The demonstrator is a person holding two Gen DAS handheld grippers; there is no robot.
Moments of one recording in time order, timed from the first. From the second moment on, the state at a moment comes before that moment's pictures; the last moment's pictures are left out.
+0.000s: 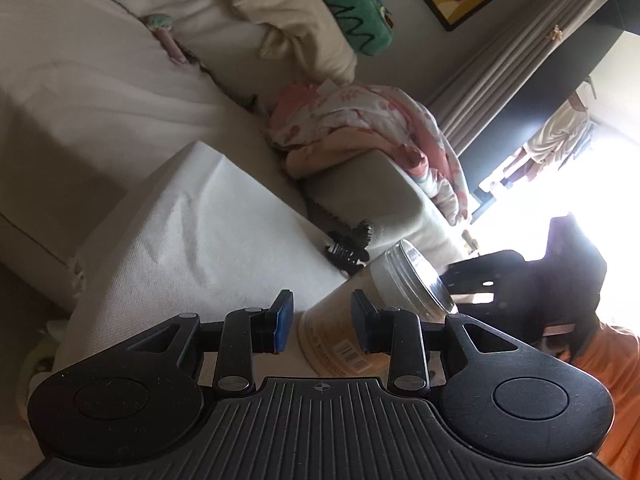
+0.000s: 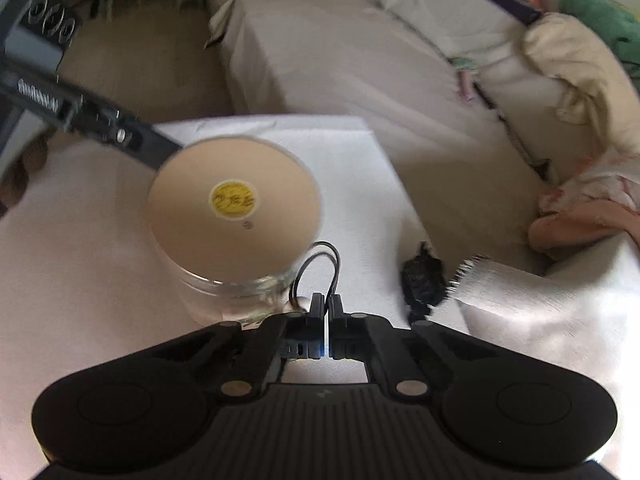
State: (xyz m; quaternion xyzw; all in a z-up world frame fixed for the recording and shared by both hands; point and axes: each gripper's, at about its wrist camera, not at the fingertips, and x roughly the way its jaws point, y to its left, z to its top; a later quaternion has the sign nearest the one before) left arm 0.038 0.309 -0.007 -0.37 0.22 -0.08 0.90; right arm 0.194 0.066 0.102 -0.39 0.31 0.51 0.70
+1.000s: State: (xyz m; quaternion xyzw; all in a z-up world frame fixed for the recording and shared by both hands) left arm 0.037 0.313 -0.019 -0.40 0.22 -0.10 0.88; right arm 0.347 0.122 0.074 -0.08 0.61 0.22 0.76
